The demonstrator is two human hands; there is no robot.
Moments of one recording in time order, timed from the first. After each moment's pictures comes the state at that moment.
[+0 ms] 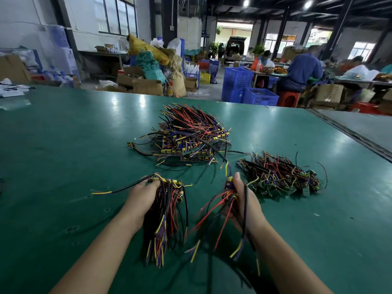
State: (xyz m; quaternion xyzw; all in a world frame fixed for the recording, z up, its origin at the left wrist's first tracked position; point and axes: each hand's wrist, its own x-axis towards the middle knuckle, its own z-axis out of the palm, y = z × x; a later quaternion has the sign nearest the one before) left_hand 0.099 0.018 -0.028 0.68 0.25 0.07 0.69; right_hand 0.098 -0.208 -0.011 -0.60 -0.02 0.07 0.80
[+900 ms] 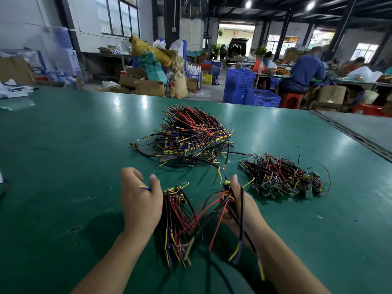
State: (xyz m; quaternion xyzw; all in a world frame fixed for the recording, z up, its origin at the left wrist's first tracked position) left_hand 0.072 0.002 -0.015 0.78 0.17 0.42 0.44; right_hand 0.090 -0.203 -0.009 -0.58 -0.02 0.13 0.80
